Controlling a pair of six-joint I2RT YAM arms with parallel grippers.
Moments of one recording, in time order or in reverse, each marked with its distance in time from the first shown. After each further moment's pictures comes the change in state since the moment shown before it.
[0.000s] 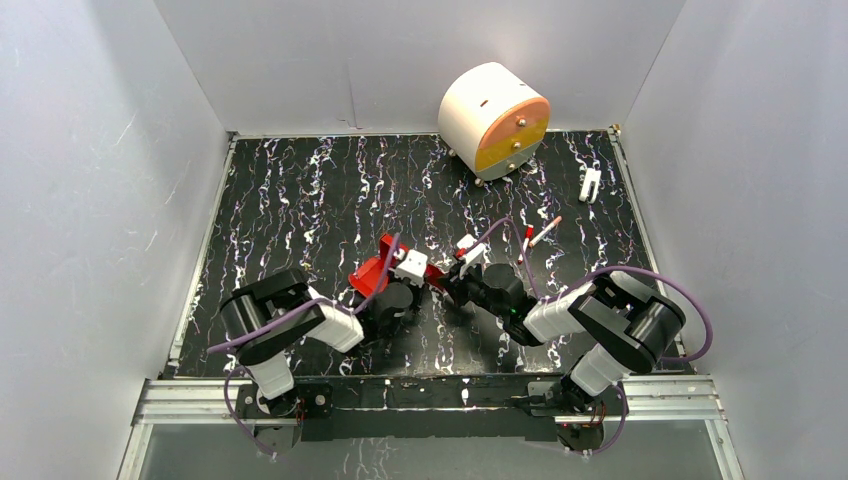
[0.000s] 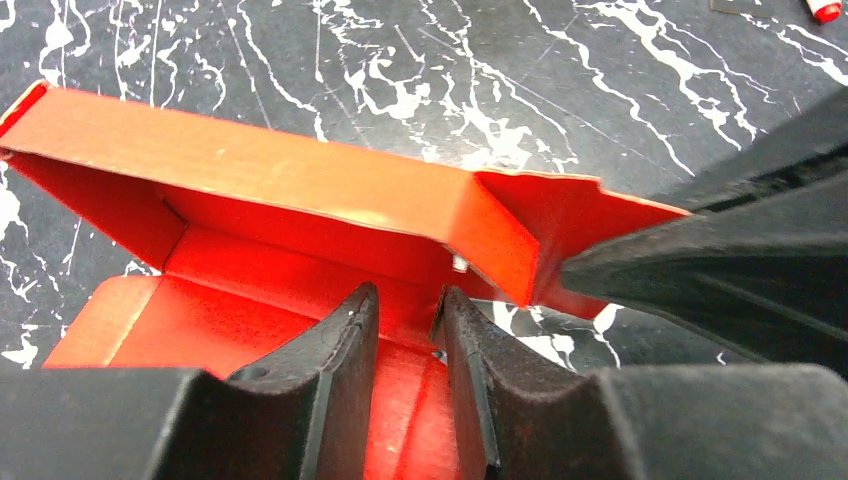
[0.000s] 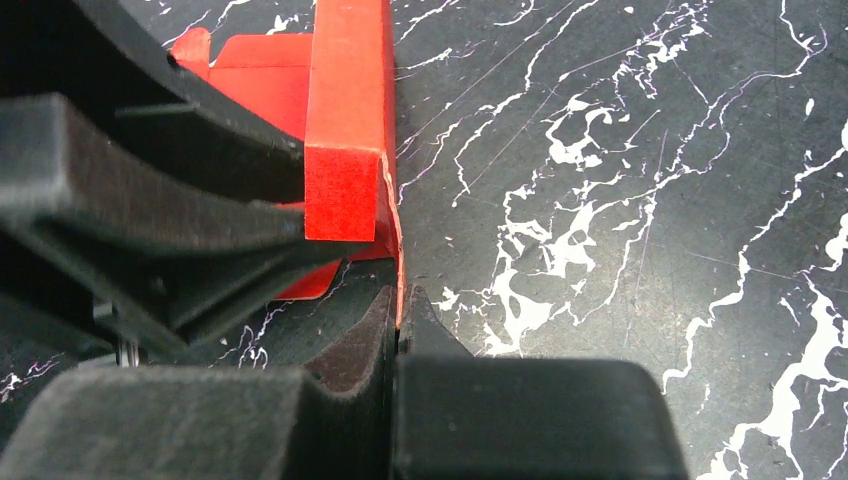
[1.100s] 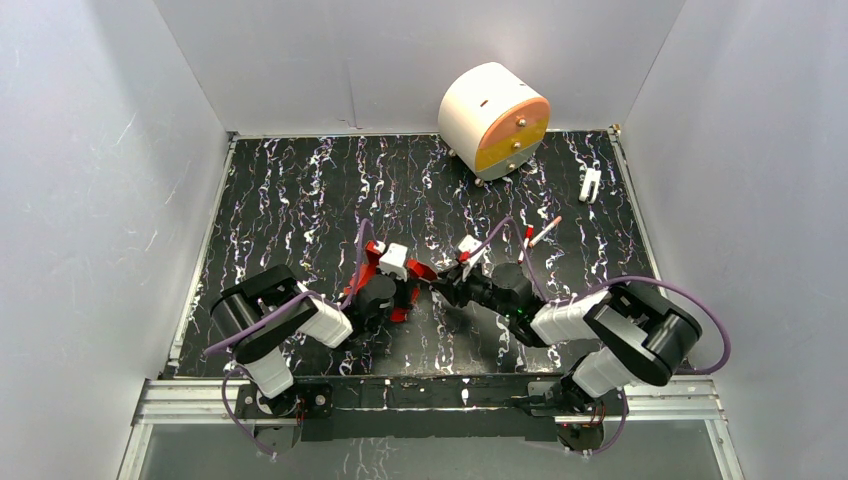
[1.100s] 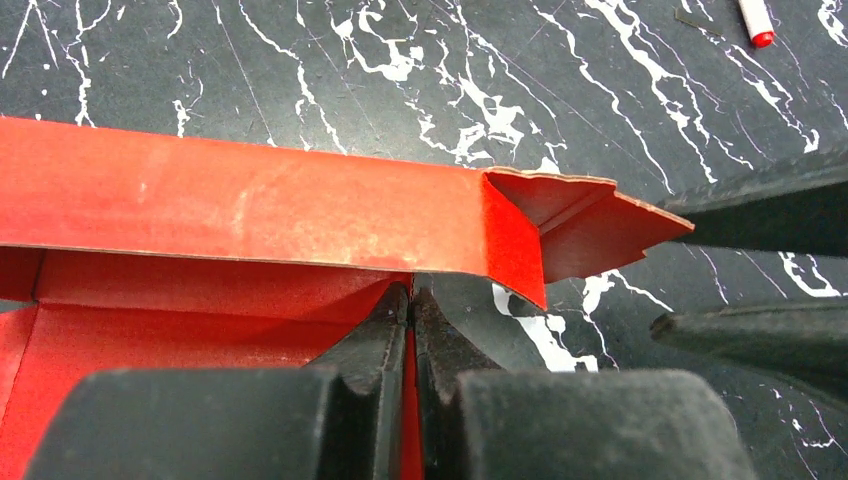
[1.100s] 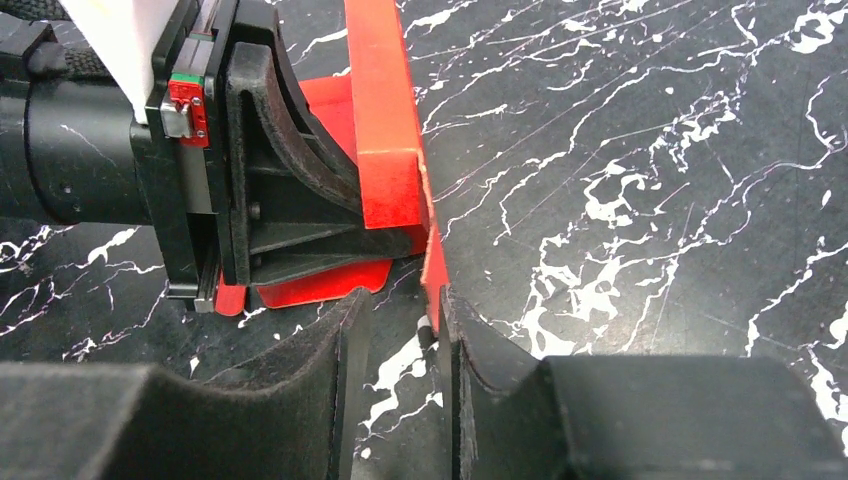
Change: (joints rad) left arm 0.136 -0.039 -0.074 0.016 0.249 -0.210; right arm -0.010 -0.072 -0.021 0.030 -0.109 -0.047
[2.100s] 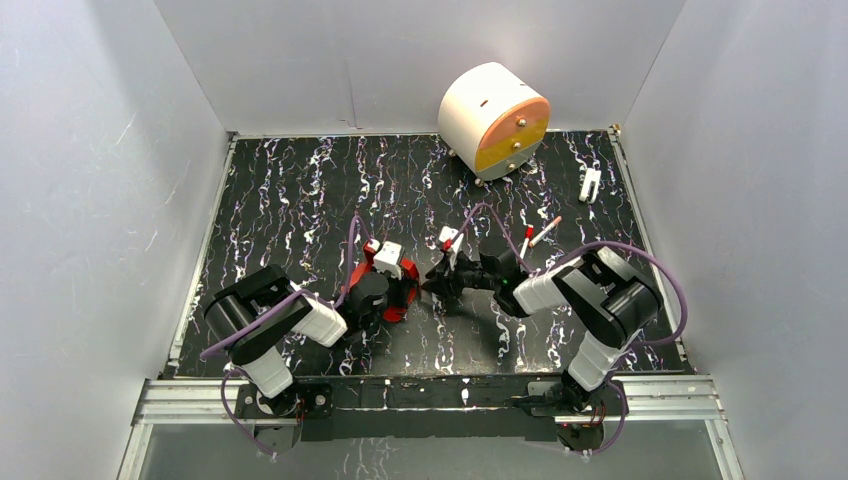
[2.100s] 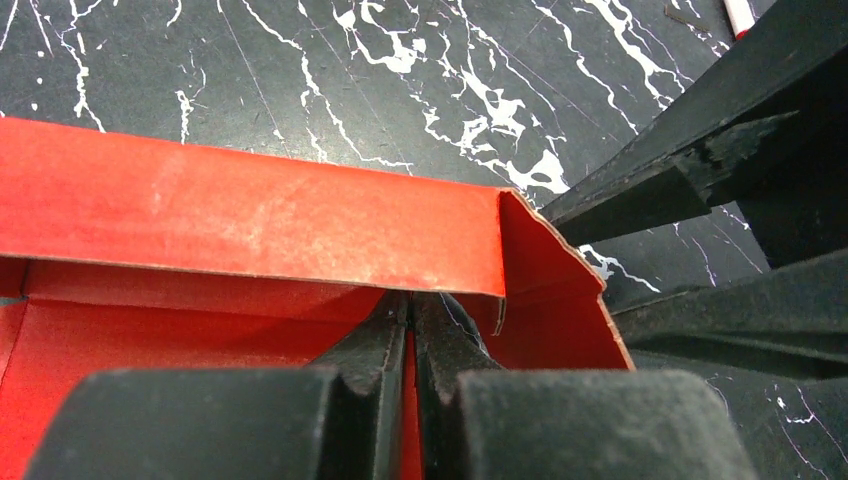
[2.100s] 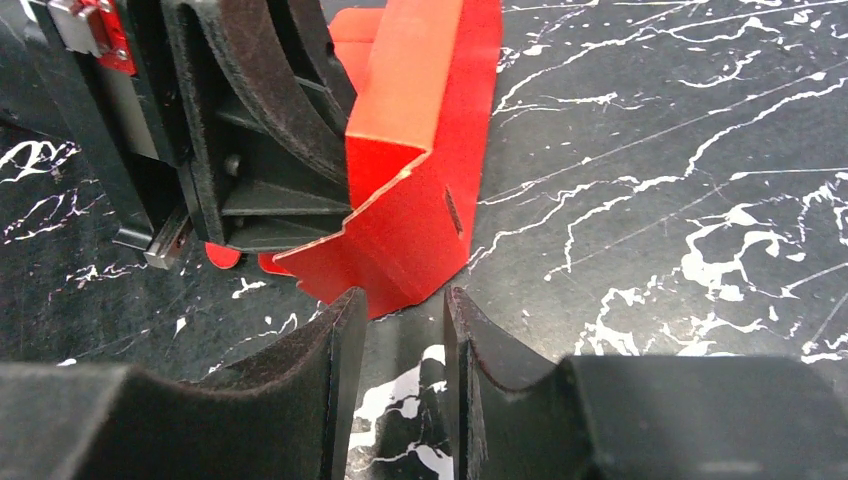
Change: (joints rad) left arm 0.051 -0.029 -0.031 0.007 0.096 -0.019; right arm -0.147 0.216 0.213 -0.158 -0.449 -0.121
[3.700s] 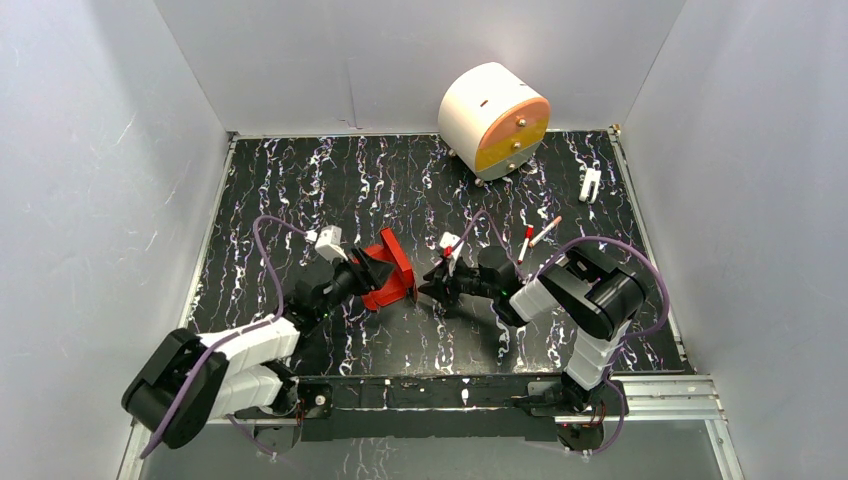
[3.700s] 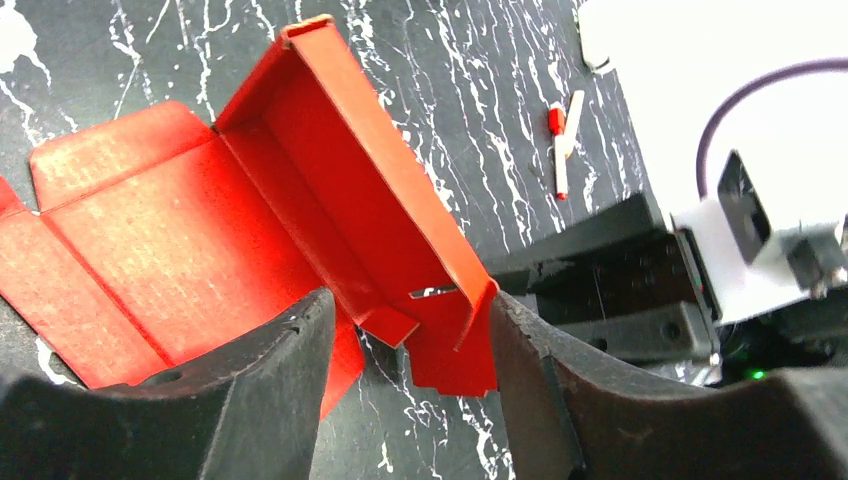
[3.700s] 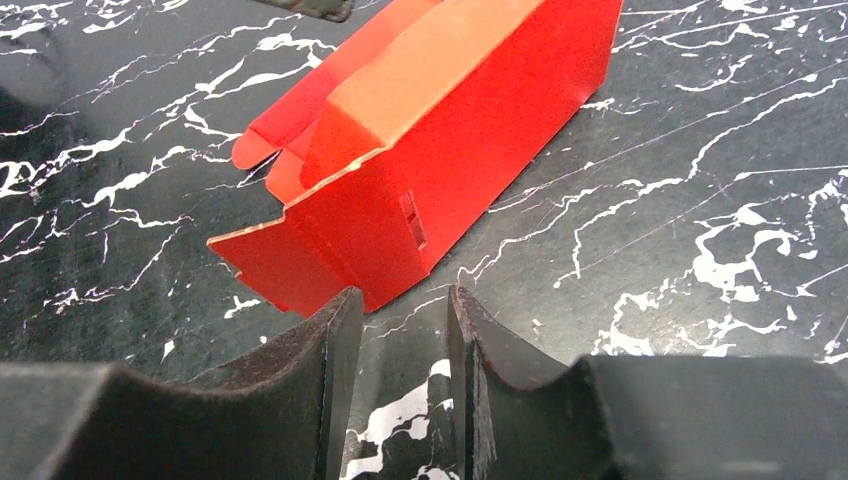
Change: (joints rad) left arm 0.255 -0.554 -0.127 -0.308 0.256 -0.372; right arm 0.041 0.081 -0.046 0.211 0.071 0.046
